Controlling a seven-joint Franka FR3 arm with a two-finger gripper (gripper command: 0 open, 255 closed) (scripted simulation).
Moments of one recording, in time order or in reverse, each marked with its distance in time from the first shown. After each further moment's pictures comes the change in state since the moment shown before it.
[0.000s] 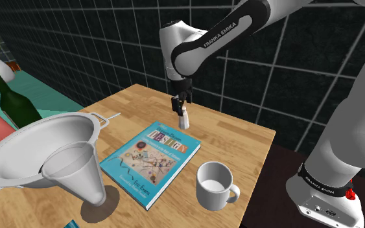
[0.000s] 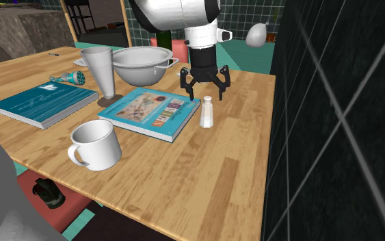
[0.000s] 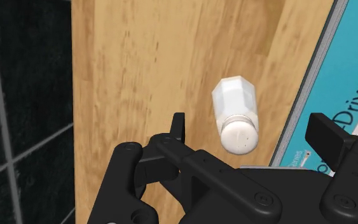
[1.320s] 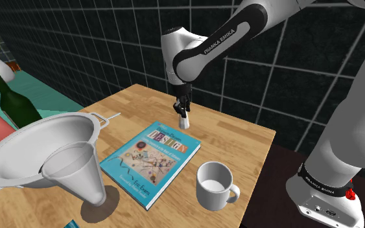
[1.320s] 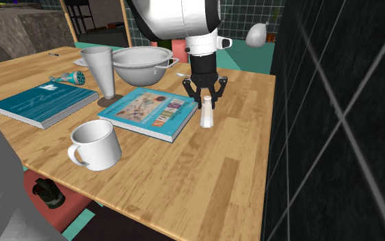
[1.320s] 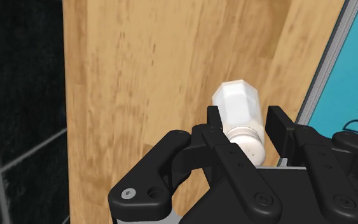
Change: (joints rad) arm -0.002 0.020 -0.003 -0.026 -0.011 0.047 0.008
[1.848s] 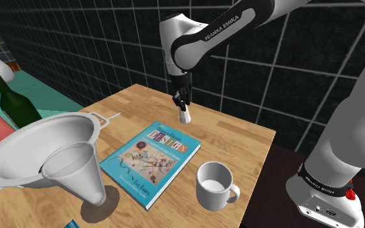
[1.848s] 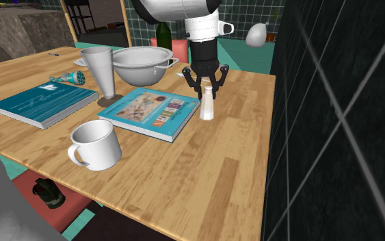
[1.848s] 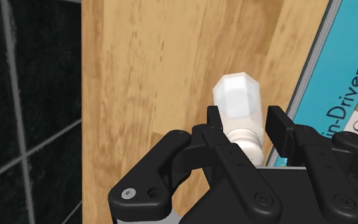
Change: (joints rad) arm 0.000 -0.045 0.001 0.045 0.021 -0.088 -0.023
